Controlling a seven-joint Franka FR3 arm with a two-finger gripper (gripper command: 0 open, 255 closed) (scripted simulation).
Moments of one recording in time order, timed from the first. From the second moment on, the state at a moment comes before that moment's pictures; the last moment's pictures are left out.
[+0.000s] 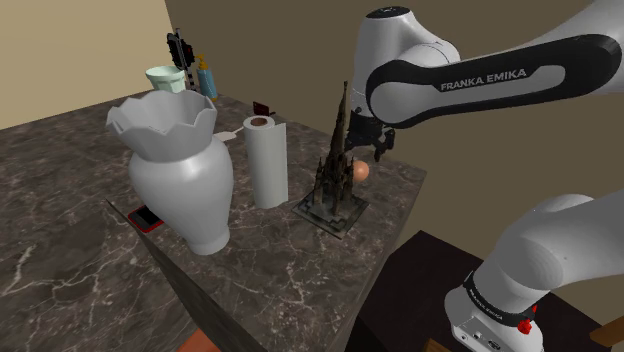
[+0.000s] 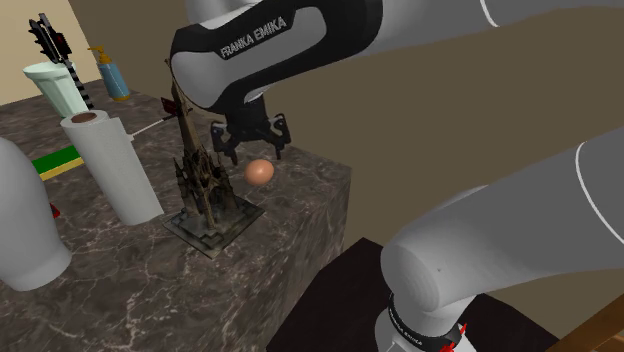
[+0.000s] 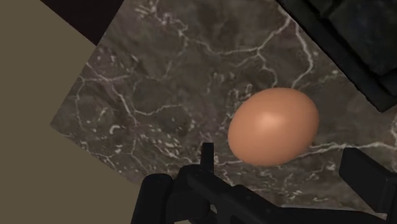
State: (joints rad) arm -0.12 -0.56 0.40 -2.50 0.06 2.05 0.77
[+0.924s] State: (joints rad) arm -0.12 -0.54 0.42 -2.55 0.06 2.13 0.79
